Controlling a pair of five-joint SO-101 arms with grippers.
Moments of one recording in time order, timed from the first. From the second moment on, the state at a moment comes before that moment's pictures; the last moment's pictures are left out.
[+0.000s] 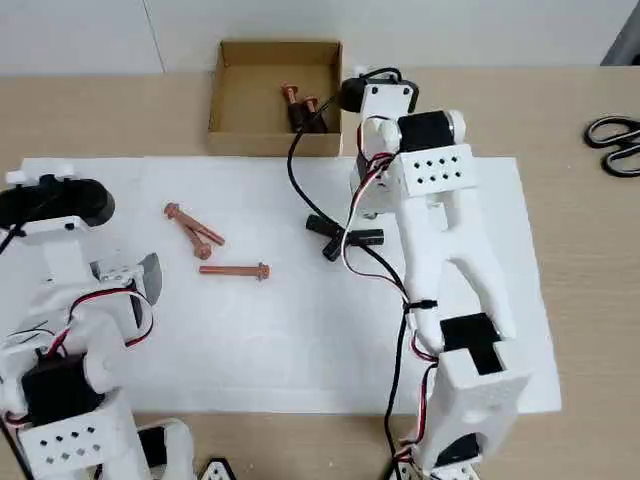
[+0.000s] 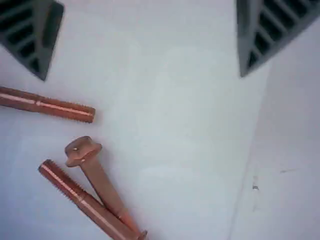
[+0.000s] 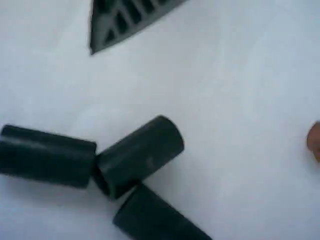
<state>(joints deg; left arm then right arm) -20.2 -62.6 40.9 79.8 -0.2 -15.9 17.5 -27.0 96.2 -2.1</state>
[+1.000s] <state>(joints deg) -20.2 -62.6 40.9 79.8 -0.2 -24.5 35.4 -27.2 84.7 -27.6</state>
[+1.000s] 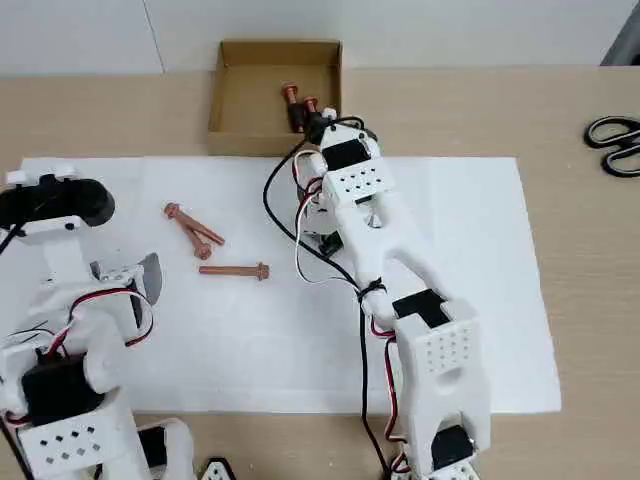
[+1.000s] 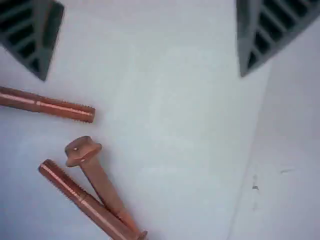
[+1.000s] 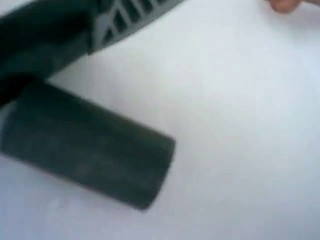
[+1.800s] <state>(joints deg) -20.2 -62.6 40.9 79.8 -0.2 -24.5 35.9 -27.1 84.0 -26.8</state>
